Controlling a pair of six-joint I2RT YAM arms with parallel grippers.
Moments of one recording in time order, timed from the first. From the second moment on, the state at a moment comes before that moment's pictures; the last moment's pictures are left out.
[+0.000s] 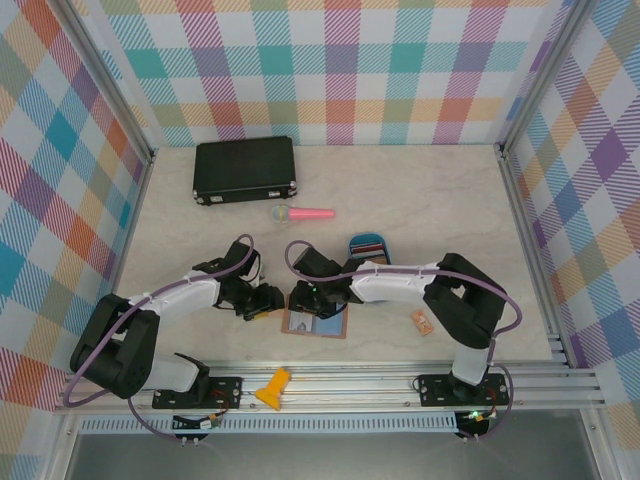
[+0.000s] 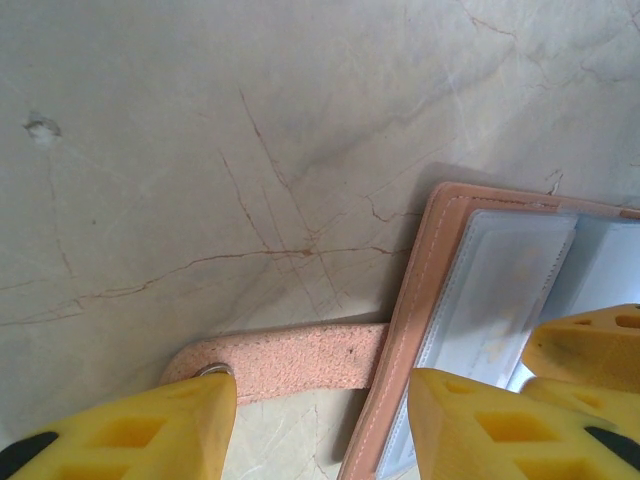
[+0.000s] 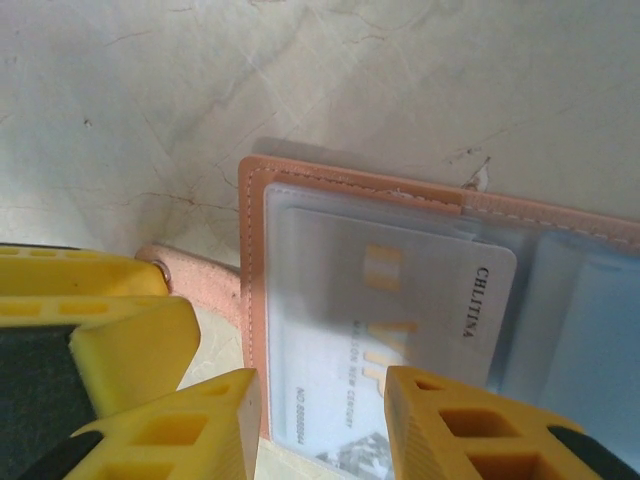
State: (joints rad) left arm -0.42 1.36 0.61 -0.53 0.40 -0.64; right arm 1.03 1.80 1.09 -0.34 -0.20 1.07
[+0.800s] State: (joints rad) left arm -0.43 1.36 0.61 -0.53 0.40 -0.64; right arm 0.99 1.65 1.02 -0.54 -0.17 0.96
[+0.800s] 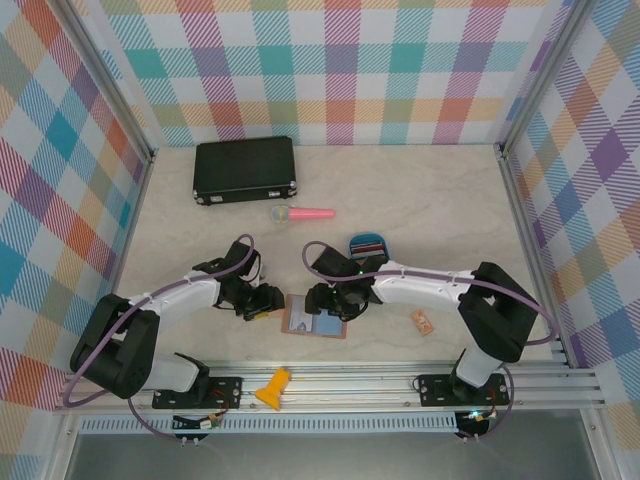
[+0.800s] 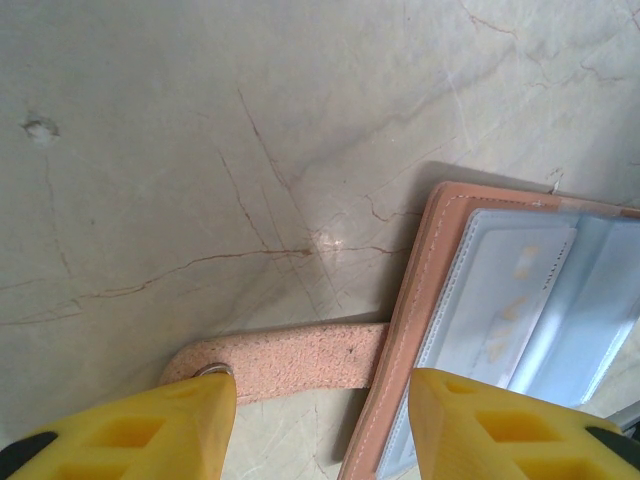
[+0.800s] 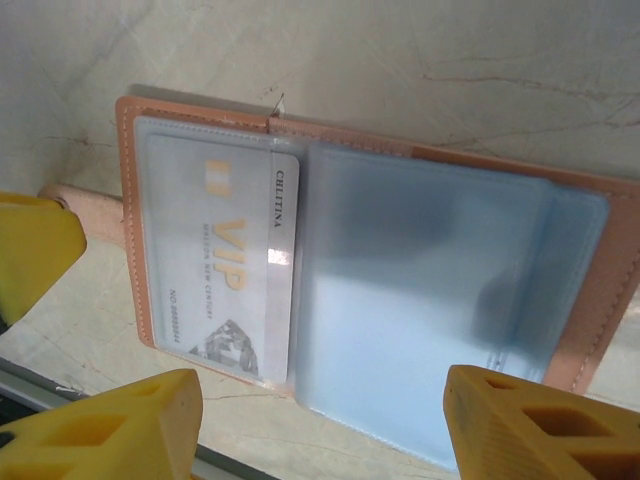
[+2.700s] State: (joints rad) left arm -0.43 1.36 0.61 -0.52 0.40 -0.64; right arm 1.05 1.87 1.23 -0.59 -0.19 1.02
